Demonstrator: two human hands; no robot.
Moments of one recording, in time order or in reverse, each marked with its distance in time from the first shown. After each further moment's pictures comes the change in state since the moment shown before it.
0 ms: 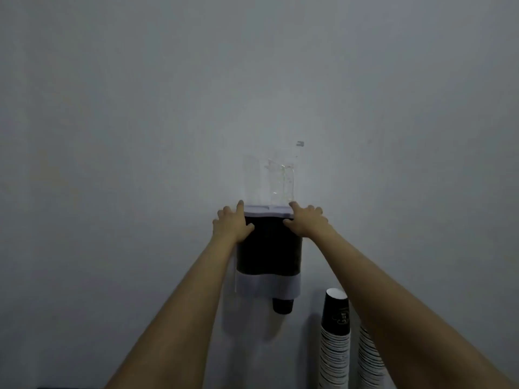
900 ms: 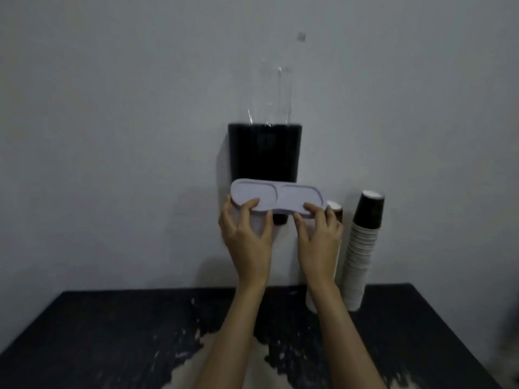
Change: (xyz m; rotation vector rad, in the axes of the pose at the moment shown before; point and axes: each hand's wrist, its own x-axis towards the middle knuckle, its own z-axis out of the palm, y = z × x) left_hand -0.165 0.010 0.120 -0.658 0.573 -0.026; right_hand -0.159 0.032 0.138 0.712 0.504 0.121
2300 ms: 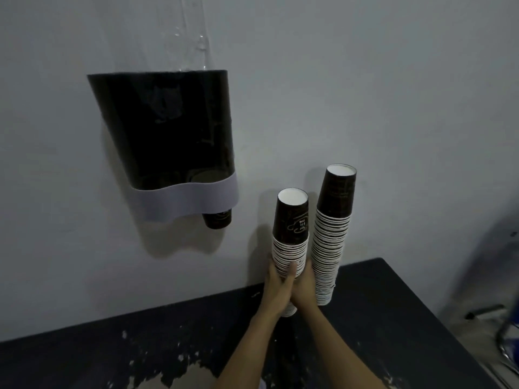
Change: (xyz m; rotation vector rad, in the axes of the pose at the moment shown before) left_hand -0.099 -0.110 0.199 -0.290 -0.970 -0.708; right_hand 0.032 0.265 0.068 0.120 -0.154 0.446
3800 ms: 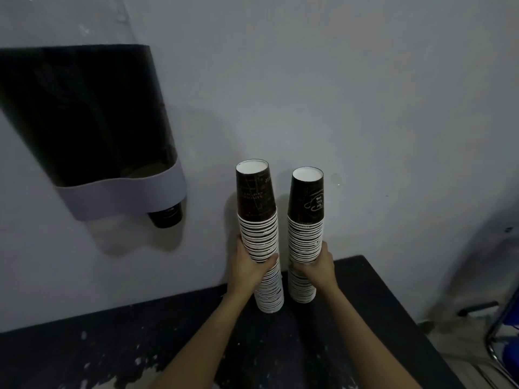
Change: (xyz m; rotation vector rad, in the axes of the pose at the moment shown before) left_hand 0.036 0.026 0.033 0.268 0.298 0.191; right_hand 0.074 0.033 -0.106 -0.148 -0.087 0.189
